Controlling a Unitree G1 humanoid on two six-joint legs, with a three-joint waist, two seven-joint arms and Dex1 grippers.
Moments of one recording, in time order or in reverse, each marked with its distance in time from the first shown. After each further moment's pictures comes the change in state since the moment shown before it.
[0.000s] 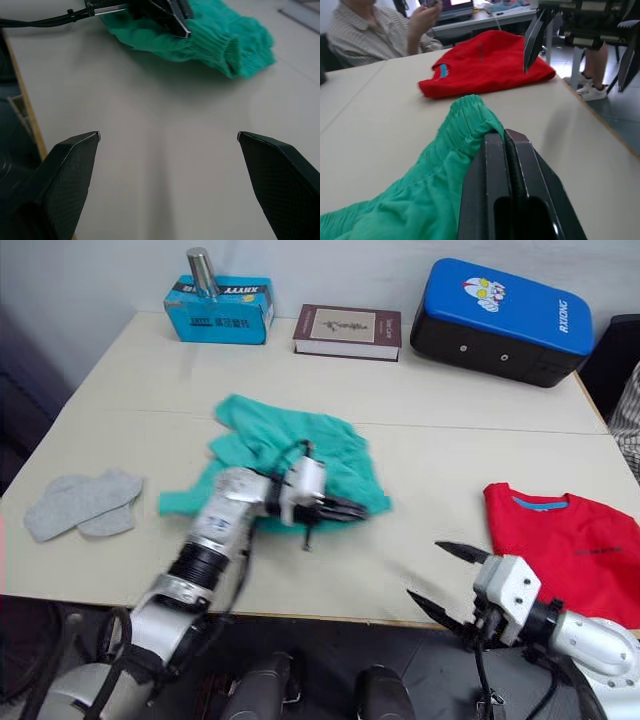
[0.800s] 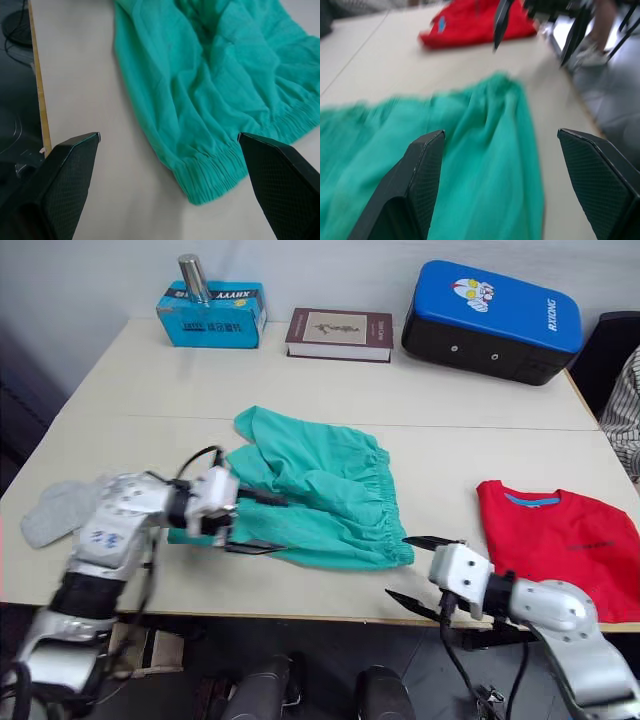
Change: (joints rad) left arm 0.270 0.592 0.187 -0.339 -0.117 0.098 -0.117; right arm -0.352 -0.033 0.280 0.109 -0.219 -0.002 -0.002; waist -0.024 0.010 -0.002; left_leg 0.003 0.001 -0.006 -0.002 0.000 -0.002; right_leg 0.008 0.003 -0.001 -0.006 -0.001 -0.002
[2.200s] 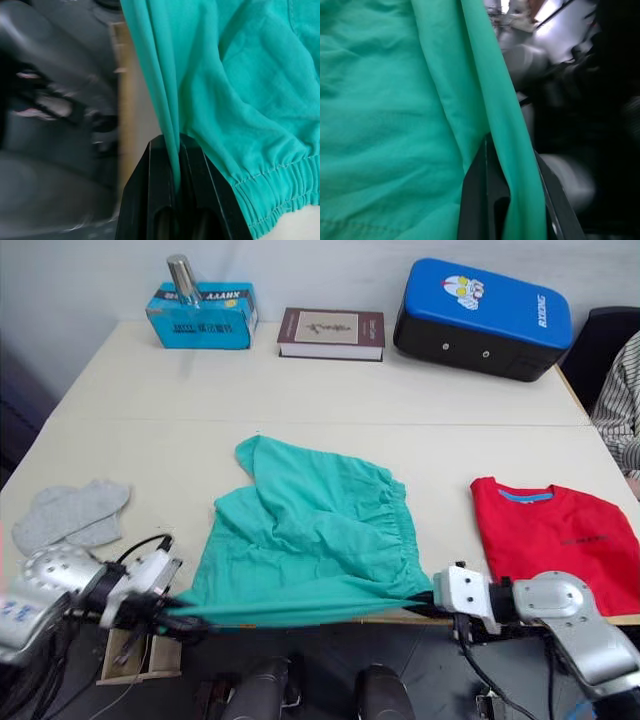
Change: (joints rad) left arm 0.562 0.351 0.125 -0.393 -0.291 0.326 -0.135; right arm 0.033 -0.237 0.078 0.107 0.133 -0.034 0.281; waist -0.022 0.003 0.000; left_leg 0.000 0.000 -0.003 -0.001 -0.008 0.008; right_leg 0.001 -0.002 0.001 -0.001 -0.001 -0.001
